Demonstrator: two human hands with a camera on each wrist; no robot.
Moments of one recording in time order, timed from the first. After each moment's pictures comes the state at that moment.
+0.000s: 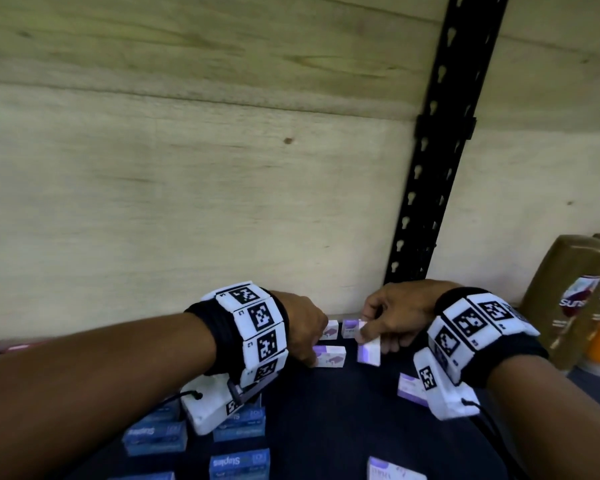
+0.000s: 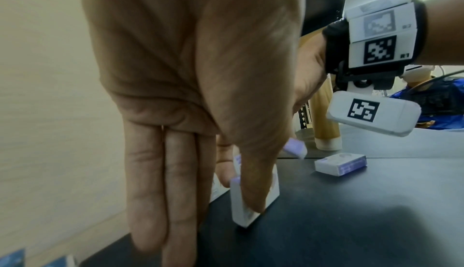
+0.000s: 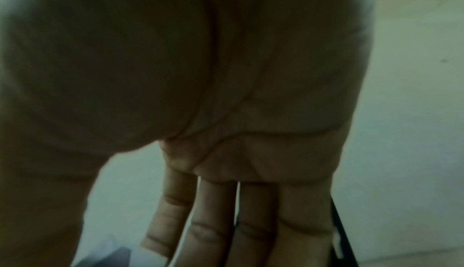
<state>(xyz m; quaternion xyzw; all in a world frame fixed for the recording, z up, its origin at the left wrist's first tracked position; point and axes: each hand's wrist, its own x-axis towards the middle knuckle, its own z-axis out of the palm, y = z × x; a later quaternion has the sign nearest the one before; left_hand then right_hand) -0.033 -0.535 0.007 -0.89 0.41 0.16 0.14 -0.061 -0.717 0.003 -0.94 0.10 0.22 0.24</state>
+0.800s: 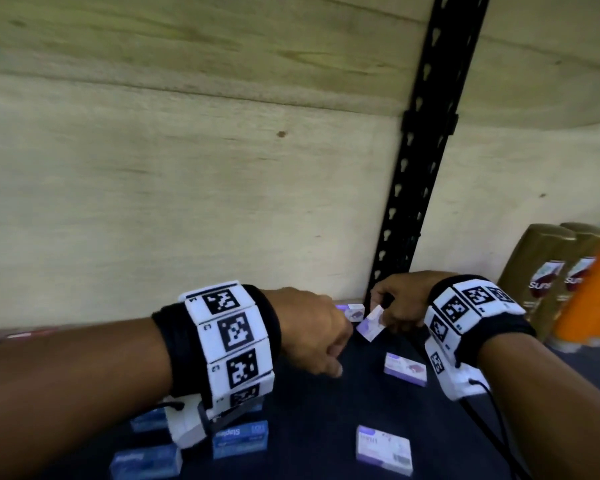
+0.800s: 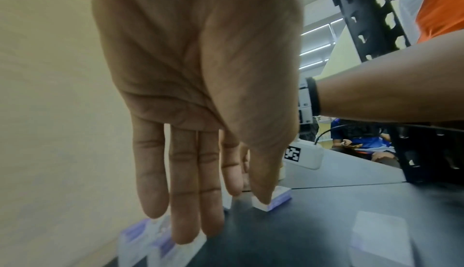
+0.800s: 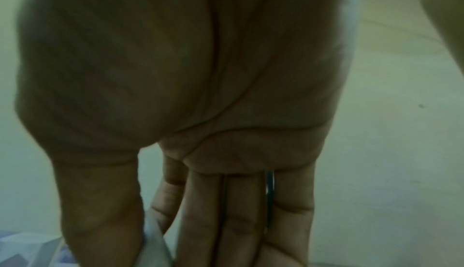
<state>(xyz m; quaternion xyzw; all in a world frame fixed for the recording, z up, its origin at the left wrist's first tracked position) -0.081 -0.519 0.021 -0.85 0.51 0.09 0.10 -0.075 -0.734 0.004 -0.97 0.13 0.19 0.11</state>
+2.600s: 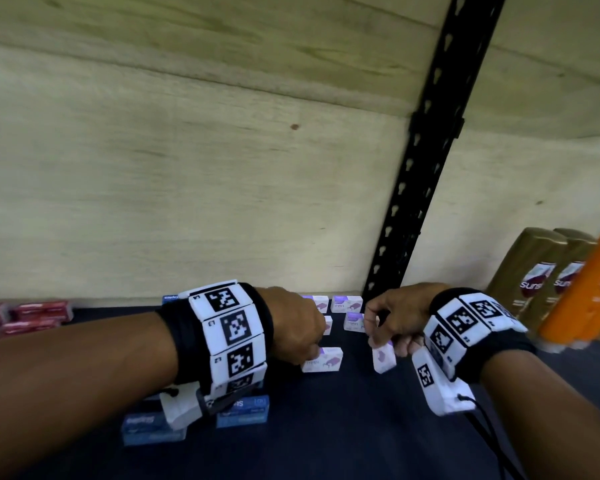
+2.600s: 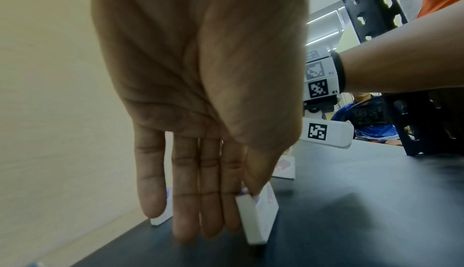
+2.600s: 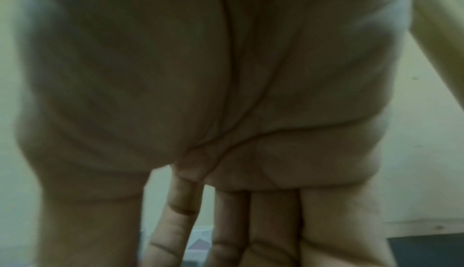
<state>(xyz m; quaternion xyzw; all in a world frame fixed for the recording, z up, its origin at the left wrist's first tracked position) -0.076 -0.506 -0.002 -0.85 0.49 0.09 0.18 -0.104 -0.711 0.000 -0.93 0.17 0.26 0.22</state>
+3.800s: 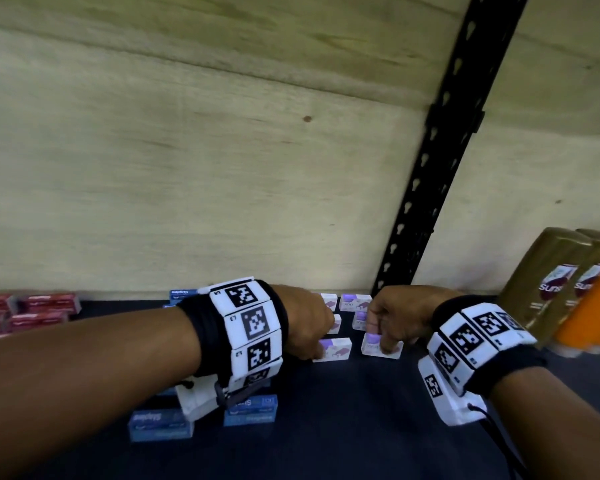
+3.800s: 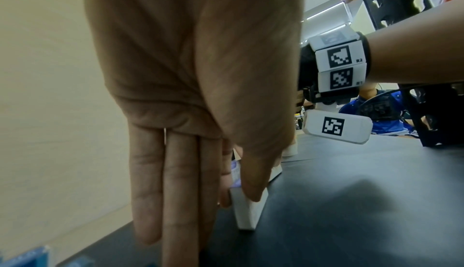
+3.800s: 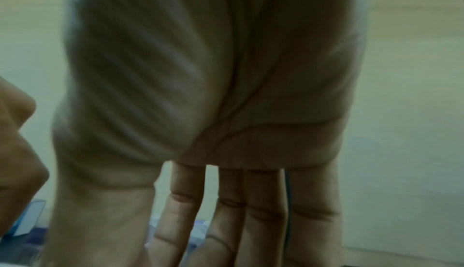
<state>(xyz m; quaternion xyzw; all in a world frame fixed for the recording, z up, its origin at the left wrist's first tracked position) -0.072 -0.511 -0.001 -0.86 0.46 0.11 0.18 -0.098 -0.689 -0.002 -0.97 0.10 0.21 0.04</state>
